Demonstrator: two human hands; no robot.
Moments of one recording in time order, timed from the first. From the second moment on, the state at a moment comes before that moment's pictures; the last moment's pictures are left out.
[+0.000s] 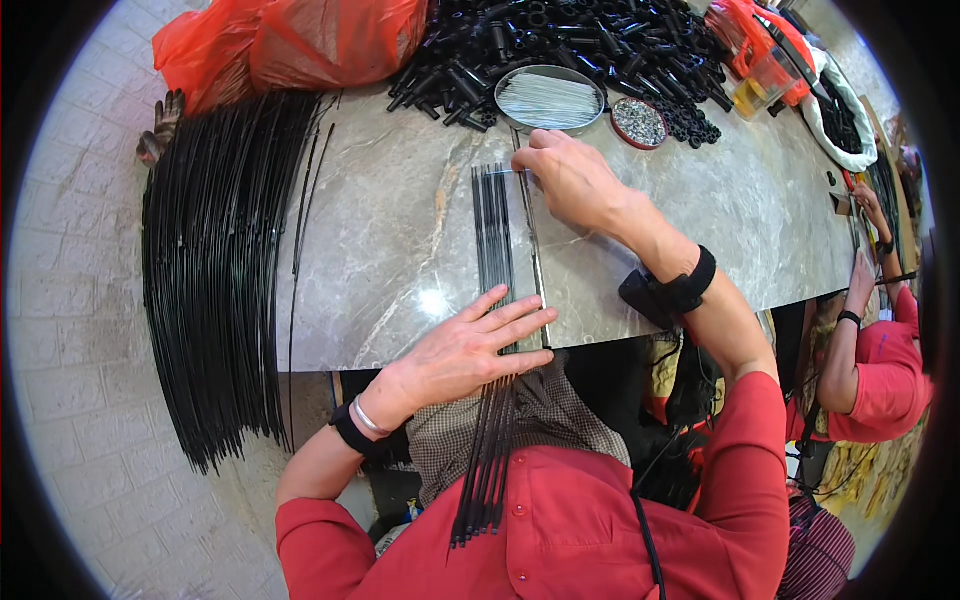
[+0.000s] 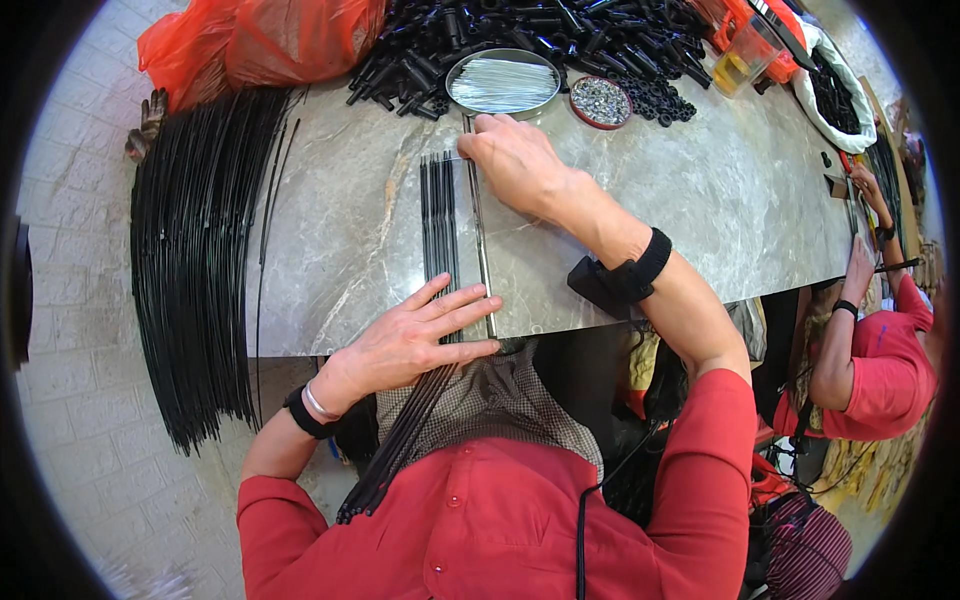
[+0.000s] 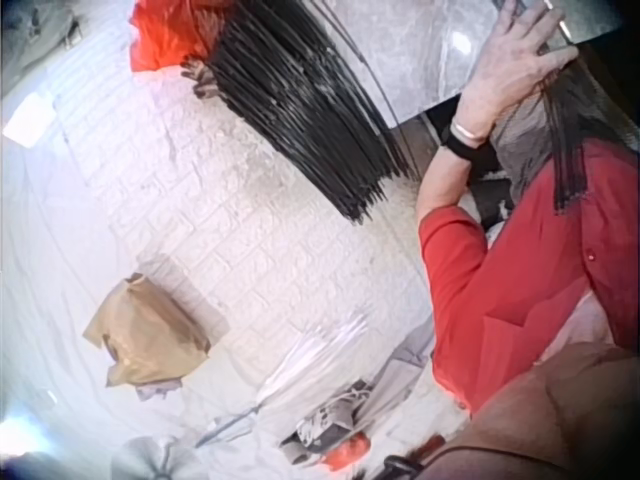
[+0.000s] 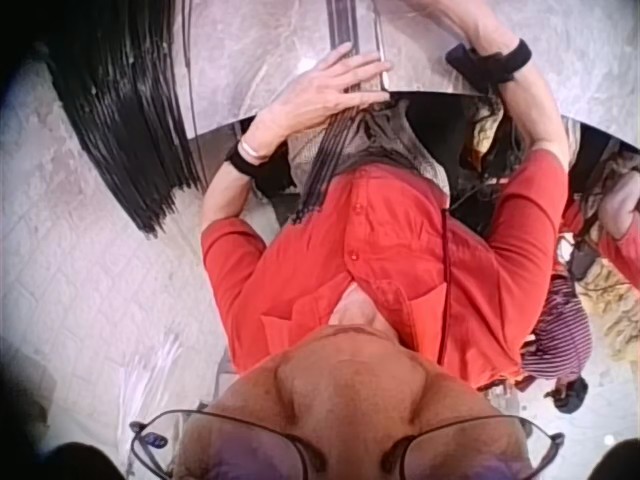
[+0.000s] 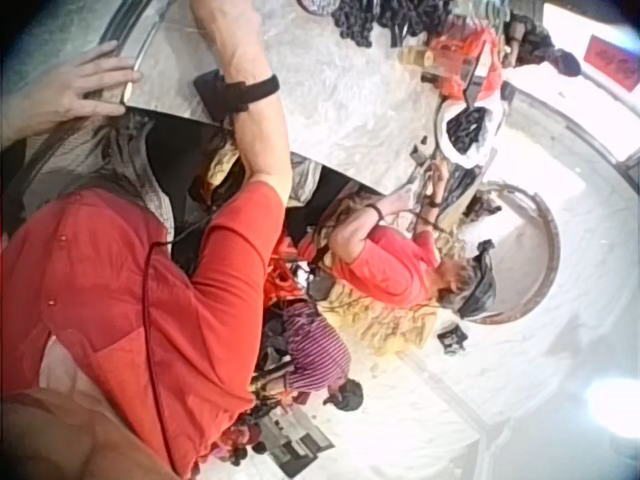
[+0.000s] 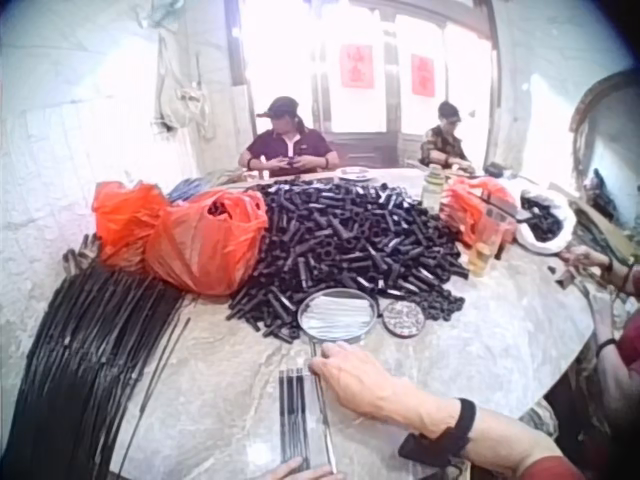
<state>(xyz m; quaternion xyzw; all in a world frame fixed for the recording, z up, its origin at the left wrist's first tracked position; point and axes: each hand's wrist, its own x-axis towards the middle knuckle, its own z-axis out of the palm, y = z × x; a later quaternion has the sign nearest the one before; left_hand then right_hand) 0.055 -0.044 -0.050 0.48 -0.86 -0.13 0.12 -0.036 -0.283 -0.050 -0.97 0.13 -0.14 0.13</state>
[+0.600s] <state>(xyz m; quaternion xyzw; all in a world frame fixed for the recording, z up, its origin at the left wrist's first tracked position) 0.054 -0.043 -0.049 0.48 -0.85 -0.14 0.13 -0.038 -0.288 -0.052 -0.97 0.11 -0.12 0.17</state>
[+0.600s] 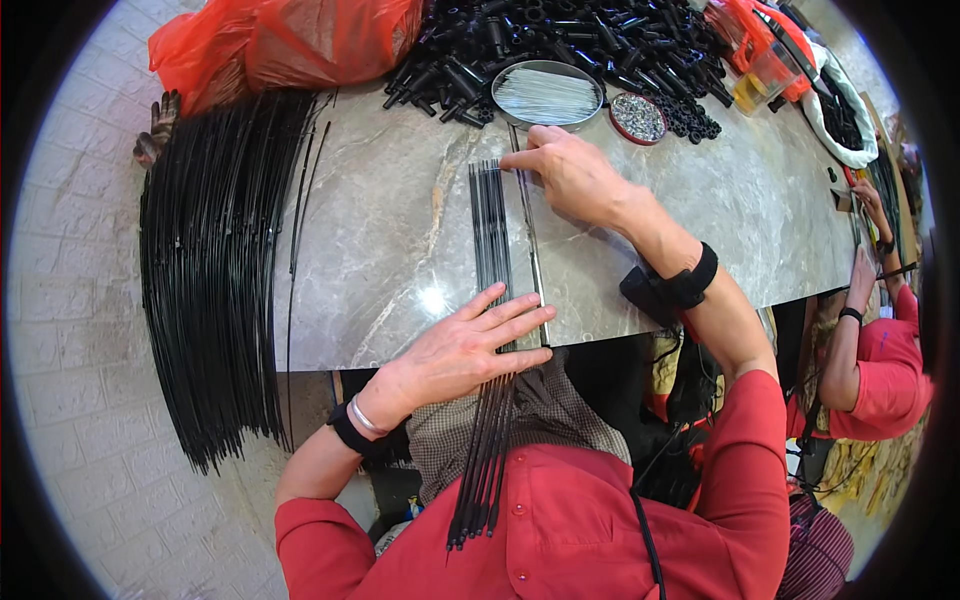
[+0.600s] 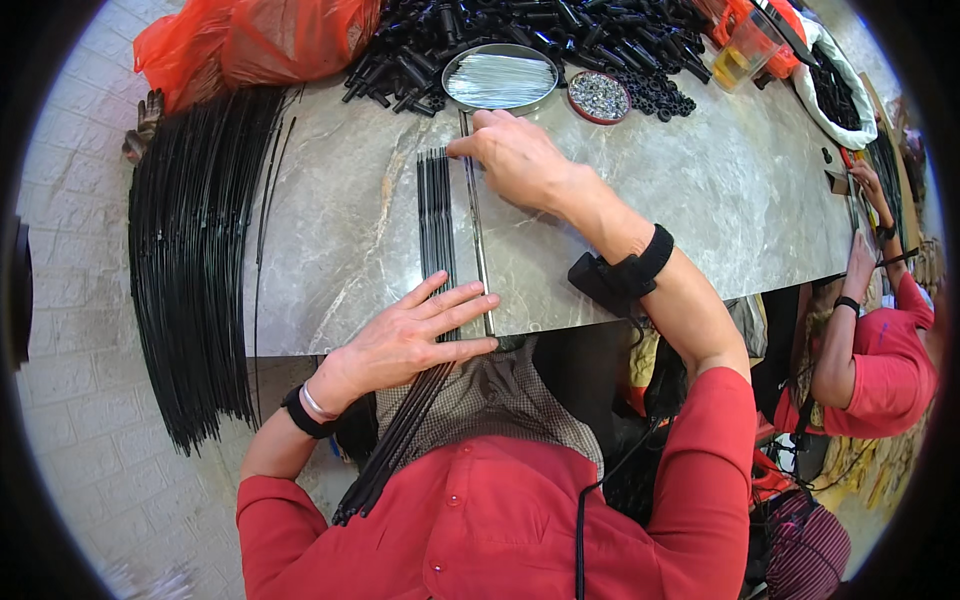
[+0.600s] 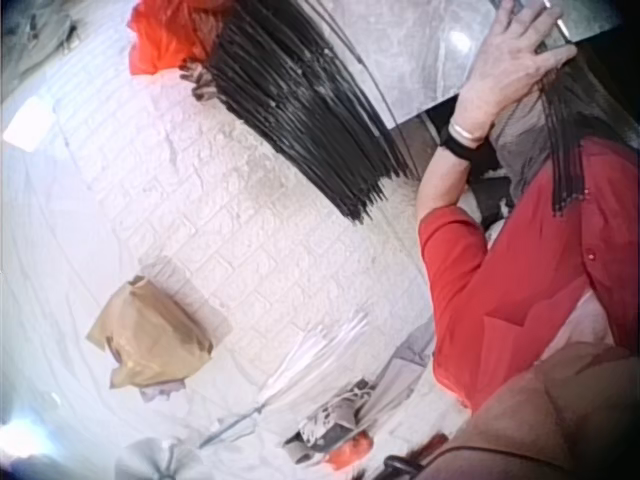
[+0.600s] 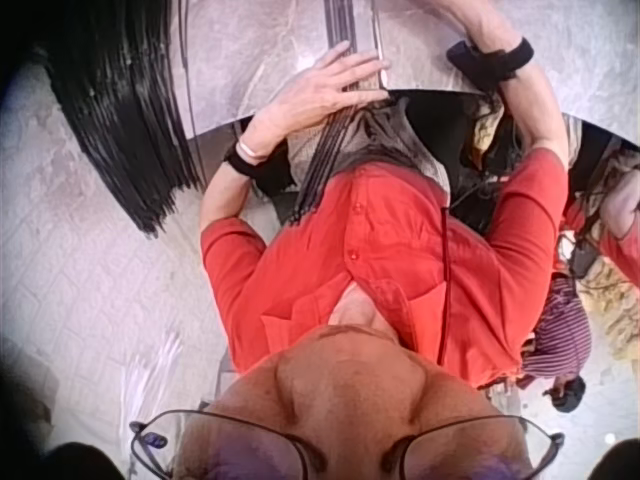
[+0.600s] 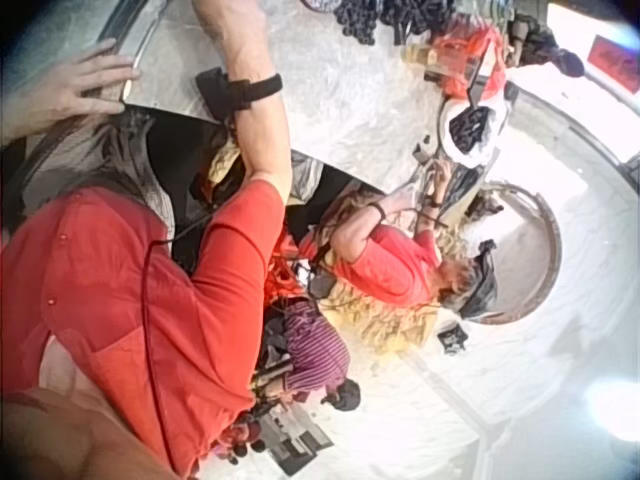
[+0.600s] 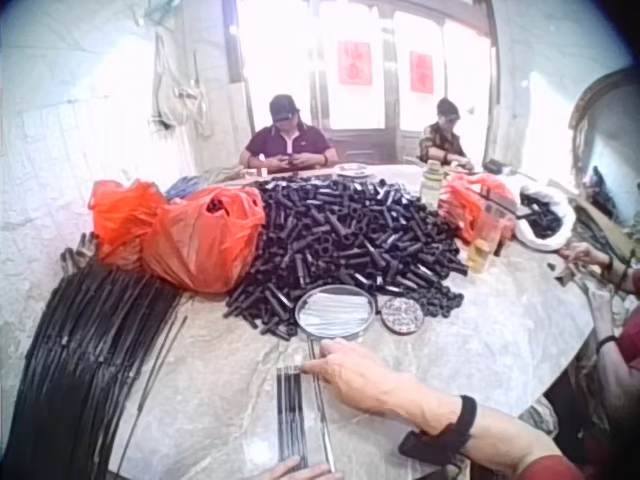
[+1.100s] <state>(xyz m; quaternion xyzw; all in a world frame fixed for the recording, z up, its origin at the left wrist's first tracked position) 0.054 -0.044 -0.050 0.48 -0.85 -0.15 0.14 -0.043 -0.297 -0.059 -0.97 0.10 -0.10 0.21</state>
